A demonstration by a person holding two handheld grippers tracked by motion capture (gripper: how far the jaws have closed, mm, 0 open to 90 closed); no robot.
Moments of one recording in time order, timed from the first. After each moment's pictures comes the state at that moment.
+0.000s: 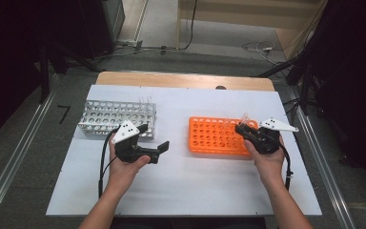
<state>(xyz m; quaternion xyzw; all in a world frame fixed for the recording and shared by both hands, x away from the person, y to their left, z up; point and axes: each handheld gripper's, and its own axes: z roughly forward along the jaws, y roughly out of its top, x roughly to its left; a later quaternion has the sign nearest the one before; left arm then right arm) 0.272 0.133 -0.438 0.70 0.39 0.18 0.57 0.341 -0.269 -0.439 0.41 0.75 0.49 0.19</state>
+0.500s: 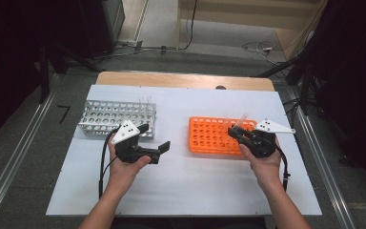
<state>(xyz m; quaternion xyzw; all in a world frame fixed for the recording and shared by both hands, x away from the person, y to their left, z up) 0.270 0.131 -0.434 0.70 0.39 0.18 0.57 0.323 -0.248 -0.425 0.37 0.76 0.50 0.17</state>
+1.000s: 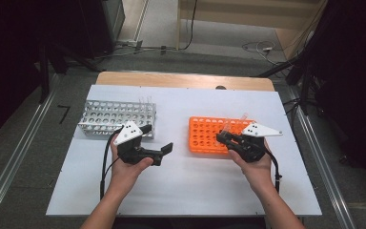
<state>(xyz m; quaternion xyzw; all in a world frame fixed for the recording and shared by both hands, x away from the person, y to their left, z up) 0.267 0.124 -0.431 0.71 0.38 0.17 0.57 0.312 -0.220 -0.428 0.33 0.79 0.50 0.15</state>
